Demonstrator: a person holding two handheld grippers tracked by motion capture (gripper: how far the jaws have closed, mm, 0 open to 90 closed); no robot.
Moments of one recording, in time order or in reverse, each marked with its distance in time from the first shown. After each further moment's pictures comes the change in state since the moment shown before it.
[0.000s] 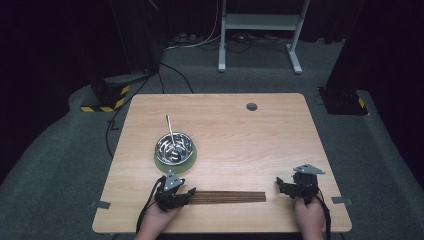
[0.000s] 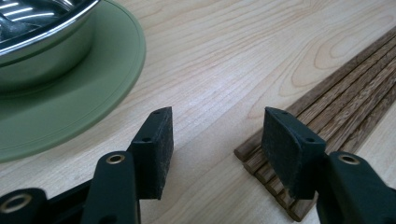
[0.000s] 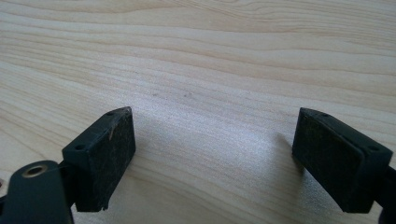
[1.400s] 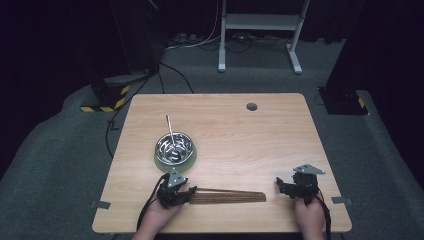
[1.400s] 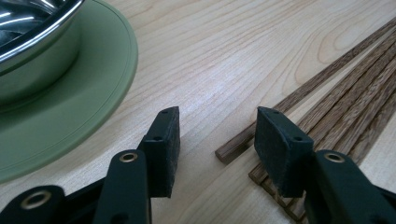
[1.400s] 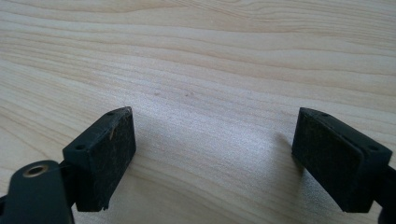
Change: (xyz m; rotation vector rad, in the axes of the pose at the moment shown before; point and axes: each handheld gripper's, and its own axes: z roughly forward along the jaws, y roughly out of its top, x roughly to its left) left arm 0.003 0.007 0.009 0.045 -0.017 0.054; right arm 0.001 0.000 0.000 0.003 0.006 0.002
